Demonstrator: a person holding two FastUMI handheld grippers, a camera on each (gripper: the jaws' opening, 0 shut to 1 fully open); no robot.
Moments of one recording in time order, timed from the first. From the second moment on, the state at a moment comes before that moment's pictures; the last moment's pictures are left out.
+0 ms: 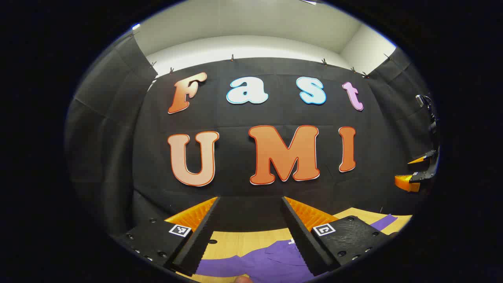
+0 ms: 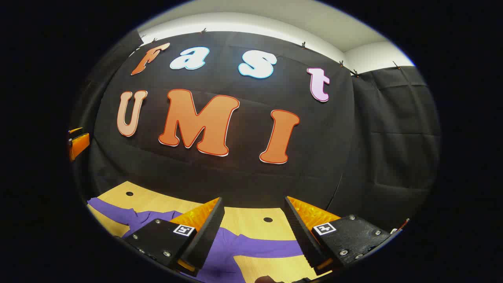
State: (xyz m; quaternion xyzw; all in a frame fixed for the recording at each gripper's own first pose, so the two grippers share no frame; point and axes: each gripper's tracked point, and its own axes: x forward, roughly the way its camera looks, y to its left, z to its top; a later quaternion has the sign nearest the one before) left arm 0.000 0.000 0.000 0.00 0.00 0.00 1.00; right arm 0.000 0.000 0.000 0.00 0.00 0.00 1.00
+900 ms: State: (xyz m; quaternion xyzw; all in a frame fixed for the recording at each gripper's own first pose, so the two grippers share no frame) left arm 0.003 -0.076 -0.017 0.01 0.01 0.01 1.00; right arm 0.035 -0.038 -0.055 0.01 0.04 0.01 1.00
